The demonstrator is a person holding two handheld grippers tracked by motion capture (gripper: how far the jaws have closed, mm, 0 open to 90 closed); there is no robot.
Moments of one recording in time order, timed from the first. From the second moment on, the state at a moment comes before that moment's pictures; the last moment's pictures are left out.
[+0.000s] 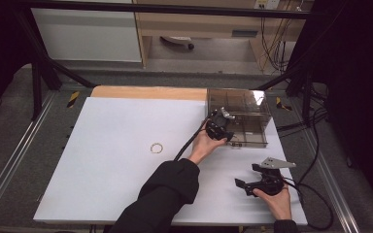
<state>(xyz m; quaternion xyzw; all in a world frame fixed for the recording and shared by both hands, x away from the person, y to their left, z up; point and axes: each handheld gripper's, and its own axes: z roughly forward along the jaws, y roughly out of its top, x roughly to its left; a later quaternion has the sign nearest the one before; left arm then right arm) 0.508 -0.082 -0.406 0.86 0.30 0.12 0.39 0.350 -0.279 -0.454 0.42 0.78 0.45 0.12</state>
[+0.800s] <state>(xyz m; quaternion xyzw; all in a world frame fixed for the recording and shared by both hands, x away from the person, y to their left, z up) 0.462 0.075 -0.402 0.86 0.33 0.15 0.35 0.350 -0.279 -0.454 0.43 0.78 0.44 0.13</state>
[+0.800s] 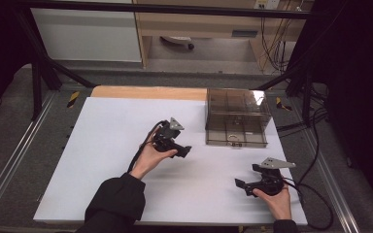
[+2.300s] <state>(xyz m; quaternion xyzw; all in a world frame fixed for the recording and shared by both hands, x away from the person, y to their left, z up) 0.475 0.151 -0.440 0.86 0.39 0.17 0.30 0.350 -0.278 -0.455 0.43 0.78 0.44 0.12</state>
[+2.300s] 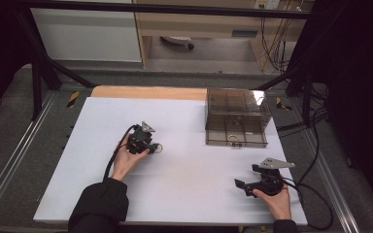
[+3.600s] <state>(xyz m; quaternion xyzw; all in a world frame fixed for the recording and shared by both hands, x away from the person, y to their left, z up) 0.472 0.152 -0.430 0.84 0.40 0.15 0.33 0.350 -0.278 -0.455 0.43 0.78 0.44 0.12</state>
